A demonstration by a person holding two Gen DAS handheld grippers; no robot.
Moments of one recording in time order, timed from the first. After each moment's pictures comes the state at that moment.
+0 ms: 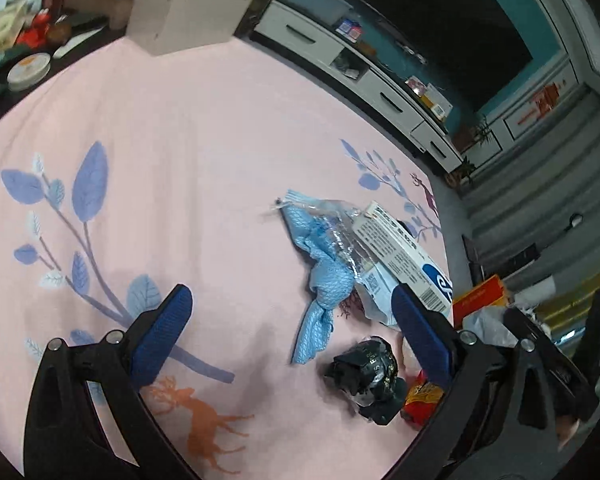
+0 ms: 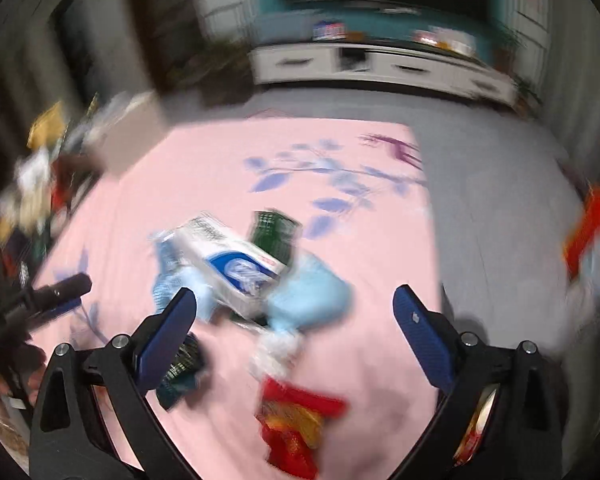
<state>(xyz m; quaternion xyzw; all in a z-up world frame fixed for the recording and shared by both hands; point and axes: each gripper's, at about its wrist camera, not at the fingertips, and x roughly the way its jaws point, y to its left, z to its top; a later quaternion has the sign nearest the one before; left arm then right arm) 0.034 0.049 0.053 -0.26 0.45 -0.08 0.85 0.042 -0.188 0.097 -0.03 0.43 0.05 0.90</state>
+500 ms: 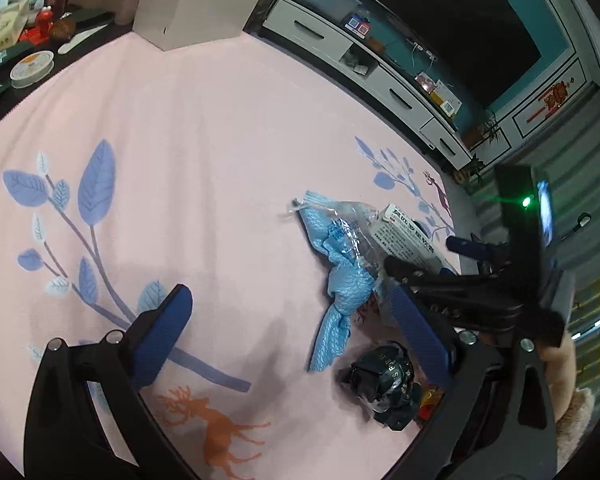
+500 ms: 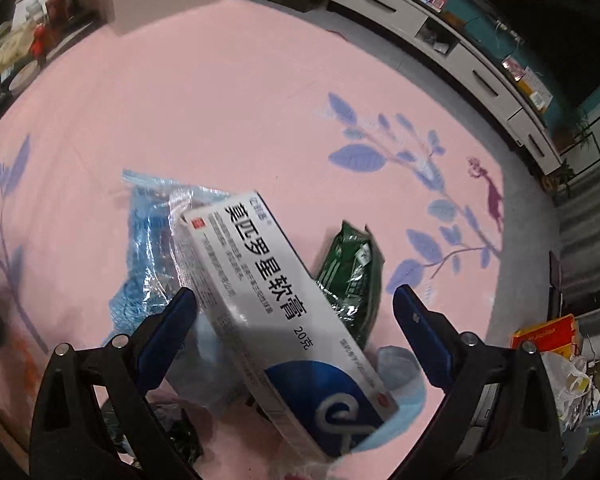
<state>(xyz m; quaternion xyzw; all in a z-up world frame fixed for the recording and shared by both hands) 0.045 0.054 0.041 -0.25 0.46 -0.07 0.85 0.131 -0.114 0.016 -0.19 0.54 0.08 0.82</state>
